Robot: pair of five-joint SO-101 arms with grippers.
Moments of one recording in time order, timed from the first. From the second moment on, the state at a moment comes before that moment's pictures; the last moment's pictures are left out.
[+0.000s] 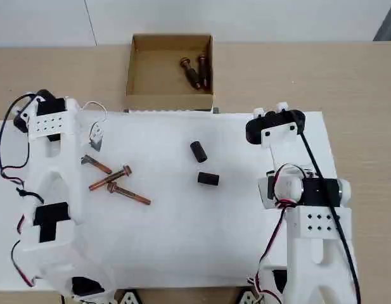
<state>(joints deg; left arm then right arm) -15.5 15.8 -0.6 81.8 50.6 -1.0 -44.5 38.8 81.3 14.7</state>
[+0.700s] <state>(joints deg) -18.5 23.3 -0.8 78.0 50.0 -0.8 -44.5 38.8 81.3 14.7</state>
